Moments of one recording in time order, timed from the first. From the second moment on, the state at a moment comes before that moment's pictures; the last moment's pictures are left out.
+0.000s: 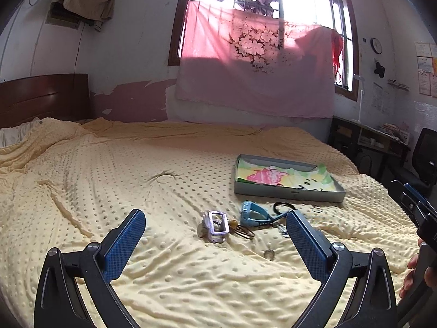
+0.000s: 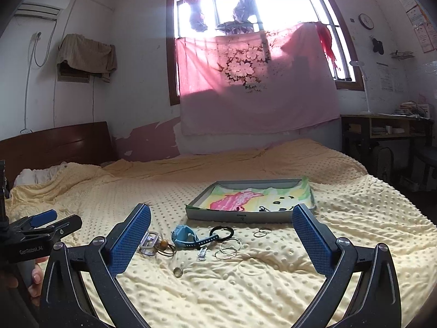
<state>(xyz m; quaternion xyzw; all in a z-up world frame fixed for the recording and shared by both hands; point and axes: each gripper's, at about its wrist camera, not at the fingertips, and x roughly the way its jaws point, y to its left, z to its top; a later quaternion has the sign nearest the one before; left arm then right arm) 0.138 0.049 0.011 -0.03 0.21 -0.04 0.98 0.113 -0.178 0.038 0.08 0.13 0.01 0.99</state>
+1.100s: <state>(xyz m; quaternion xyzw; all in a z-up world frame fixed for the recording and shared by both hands) 0.266 0.070 -0.073 -0.08 0.35 -0.12 0.93 0.271 -0.110 -0.058 0.06 0.30 0.18 0.93</state>
